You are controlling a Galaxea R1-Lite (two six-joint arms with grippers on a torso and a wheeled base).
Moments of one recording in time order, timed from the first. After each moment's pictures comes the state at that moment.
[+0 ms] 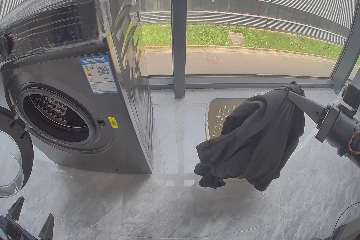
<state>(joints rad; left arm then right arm) 0.00 0.02 -0.02 0.04 -0.05 0.02 0.56 1.25 -0.45 -0.89 0.07 0.34</state>
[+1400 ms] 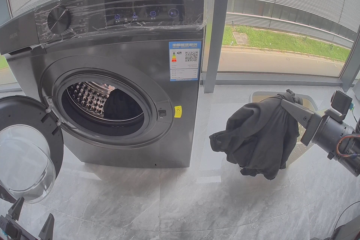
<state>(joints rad) 0.00 0.02 -0.02 0.04 -0.05 0.02 0.59 1.31 -0.44 -0.89 -0.08 0.28</state>
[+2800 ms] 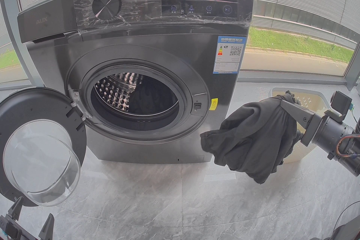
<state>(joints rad) 0.00 0.02 -0.02 0.04 -0.05 0.02 0.59 1.31 -0.44 -0.89 -0.07 0.28</state>
